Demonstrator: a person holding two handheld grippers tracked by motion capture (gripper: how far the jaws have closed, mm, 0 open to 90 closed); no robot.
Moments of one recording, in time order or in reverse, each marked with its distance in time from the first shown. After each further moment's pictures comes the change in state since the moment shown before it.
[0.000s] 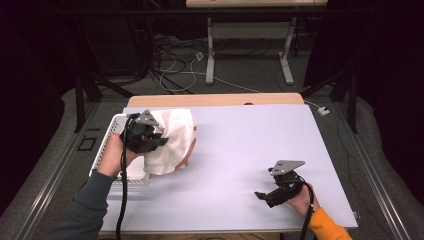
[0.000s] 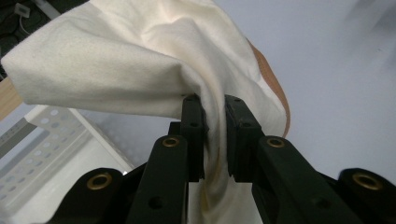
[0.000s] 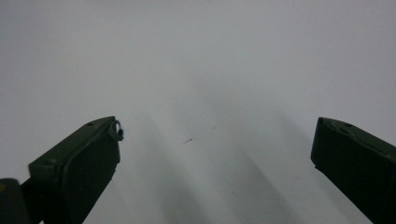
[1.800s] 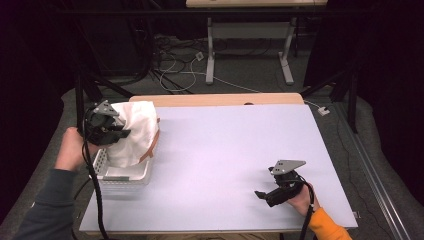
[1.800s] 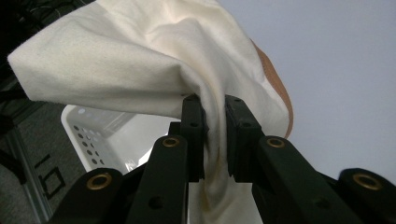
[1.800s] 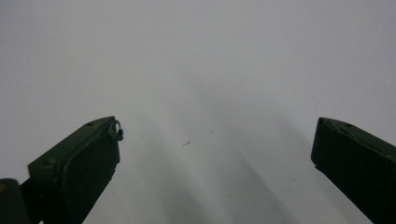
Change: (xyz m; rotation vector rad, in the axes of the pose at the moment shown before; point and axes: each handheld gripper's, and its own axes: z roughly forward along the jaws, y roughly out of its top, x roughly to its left) left arm 0.060 -0.039 -0.056 0.065 0.156 -0.082; right arm 0.000 0.001 -0.002 -0.010 -0.008 -0.001
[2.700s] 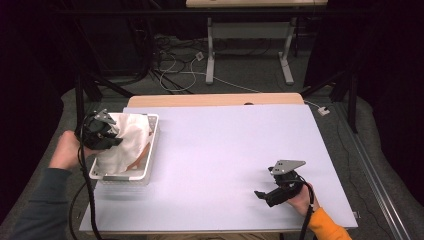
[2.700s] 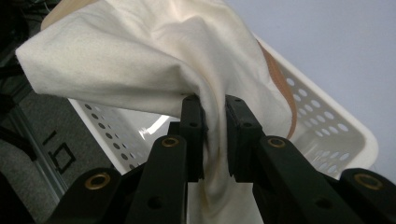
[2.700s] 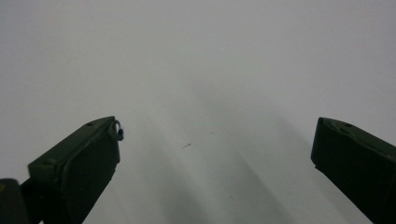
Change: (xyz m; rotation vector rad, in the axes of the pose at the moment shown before) left arm 0.025 -0.029 0.031 0.147 -0.025 0.067; right arm 0.000 0.000 0.000 -0.007 0.000 -0.003
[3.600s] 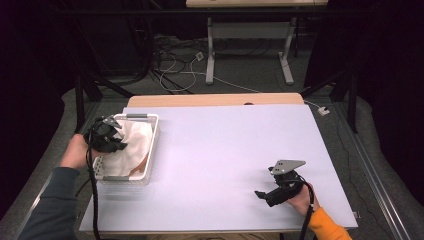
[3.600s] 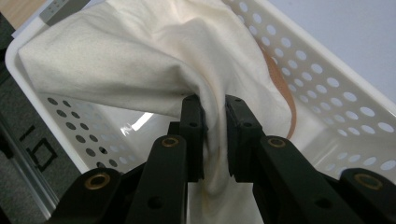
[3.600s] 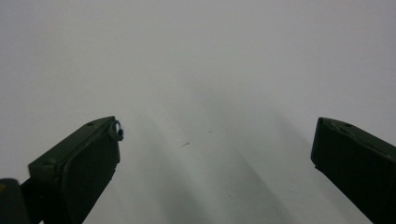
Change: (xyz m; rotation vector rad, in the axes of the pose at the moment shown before) left arm 0.010 -0.007 0.039 0.035 -0.054 -0.021; right arm -0.001 0.000 0.000 0.008 -0.006 0.000
